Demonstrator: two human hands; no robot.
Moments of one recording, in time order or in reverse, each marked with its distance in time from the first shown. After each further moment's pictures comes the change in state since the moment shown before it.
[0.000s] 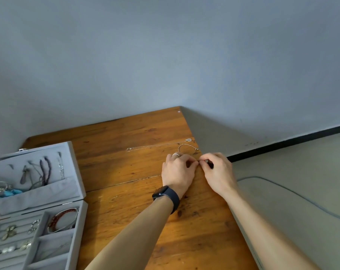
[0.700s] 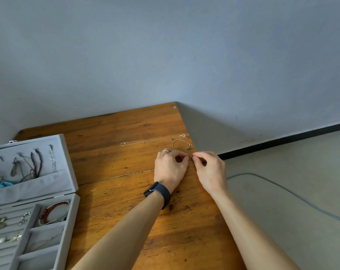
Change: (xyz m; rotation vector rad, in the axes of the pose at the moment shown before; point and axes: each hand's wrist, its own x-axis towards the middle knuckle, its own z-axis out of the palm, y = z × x) left_hand 0.001 -0.005 0.003 -0.112 0.017 -0.064; right_hand -0.009 -0.003 0.006 0.043 0.149 -0.021
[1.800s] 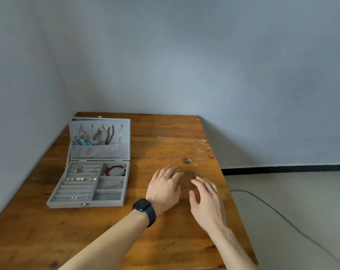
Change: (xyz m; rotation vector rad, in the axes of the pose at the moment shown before) left_hand -0.149 -0.051 -0.126 0.390 -0.129 0.248; right_hand -0.166 -0.093 -0.029 -0.289 -0.155 -0.261
